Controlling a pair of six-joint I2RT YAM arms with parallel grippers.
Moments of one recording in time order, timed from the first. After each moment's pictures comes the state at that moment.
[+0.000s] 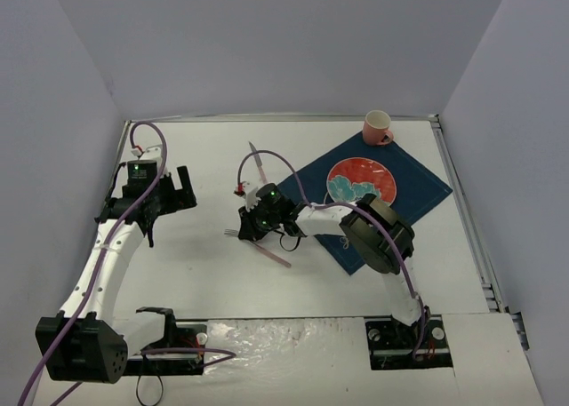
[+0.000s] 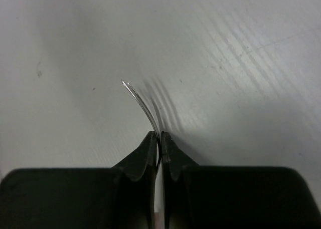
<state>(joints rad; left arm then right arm) -0.06 1.10 0.99 -0.64 0.02 -0.27 0.84 2.07 1.18 0.22 -0.42 0.26</state>
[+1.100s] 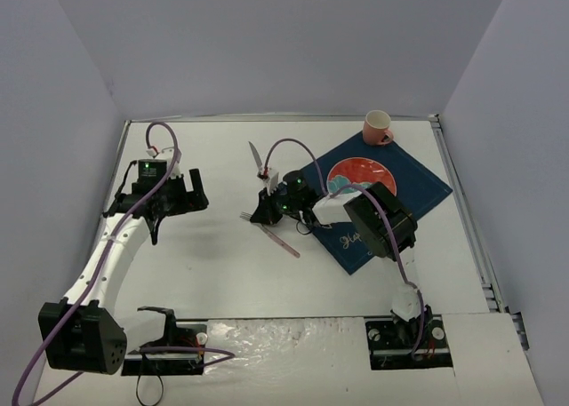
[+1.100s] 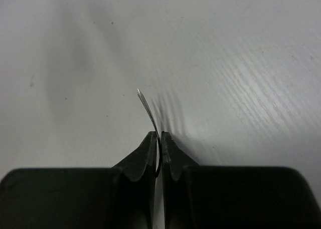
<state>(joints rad) -0.10 1.15 0.99 -0.63 0.11 -0.27 0.67 2.14 1.15 0.44 -0.61 0.20</state>
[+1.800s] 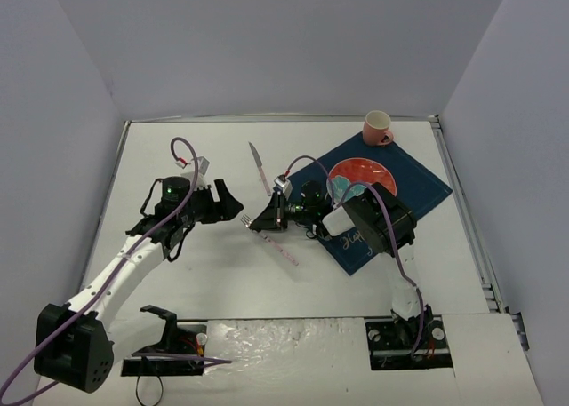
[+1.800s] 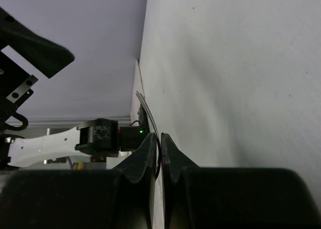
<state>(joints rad) -0.30 1.08 0.73 -0.19 0.29 -0.48 0.61 2.19 0.95 1.00 -0.90 1.18</state>
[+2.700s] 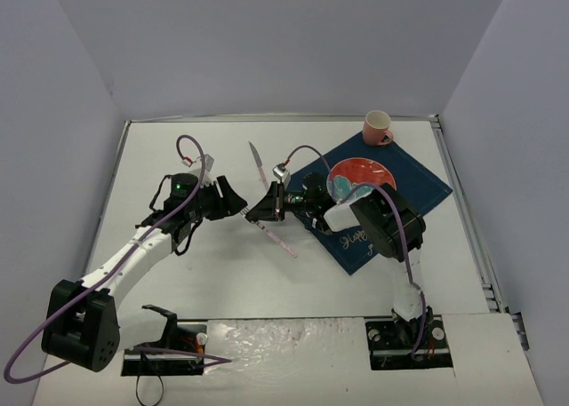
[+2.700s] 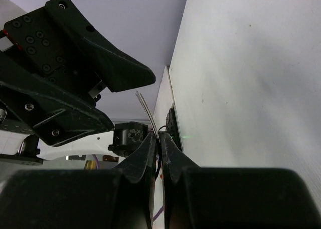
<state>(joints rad) -0.32 1.19 0.73 -0.07 0.31 -0.58 0.61 2.10 0.97 1.03 -0.91 1.29</state>
